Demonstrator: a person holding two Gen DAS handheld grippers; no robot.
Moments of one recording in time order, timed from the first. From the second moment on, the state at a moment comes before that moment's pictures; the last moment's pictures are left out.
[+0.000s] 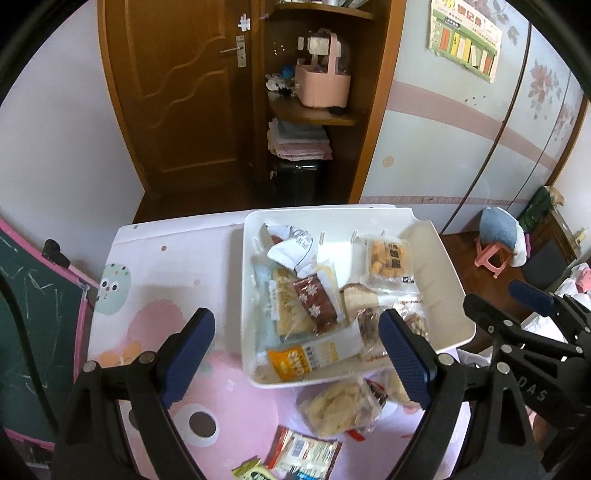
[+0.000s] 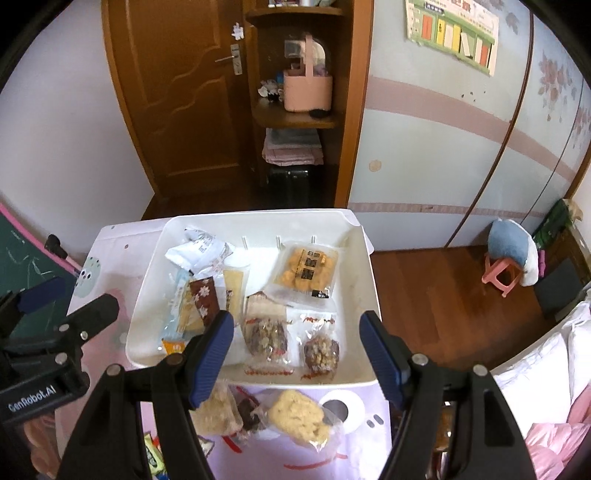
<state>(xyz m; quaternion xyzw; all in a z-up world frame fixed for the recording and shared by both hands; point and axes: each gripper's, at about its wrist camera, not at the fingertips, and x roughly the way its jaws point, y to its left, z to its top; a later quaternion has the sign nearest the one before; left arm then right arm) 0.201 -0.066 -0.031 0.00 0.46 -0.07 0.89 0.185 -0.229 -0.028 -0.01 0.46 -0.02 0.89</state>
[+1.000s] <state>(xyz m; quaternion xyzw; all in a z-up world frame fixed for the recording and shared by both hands) 0.089 0.031 -0.211 -0.12 0.64 0.05 0.76 0.125 -0.190 -0.132 -0.01 0.54 0.07 0.84</state>
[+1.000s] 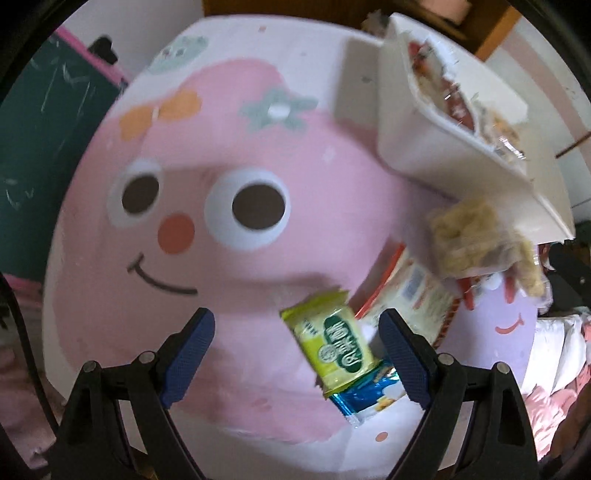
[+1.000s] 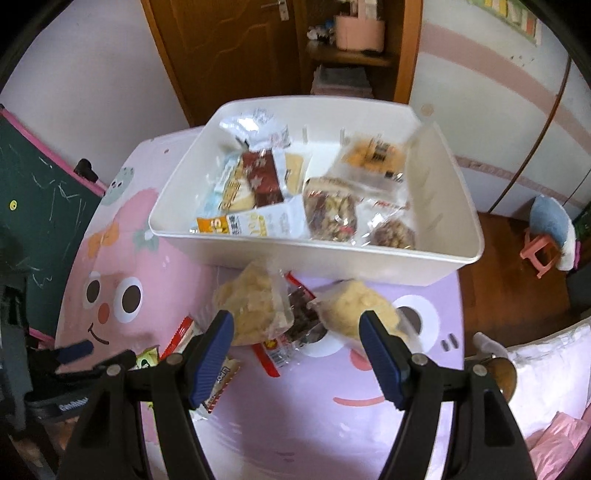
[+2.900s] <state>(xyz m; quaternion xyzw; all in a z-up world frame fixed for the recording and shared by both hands) 0.063 0.020 -0.189 -0.10 0.62 0.02 0.78 0.121 -0.161 -0.139 0.03 0.55 0.16 0.82</state>
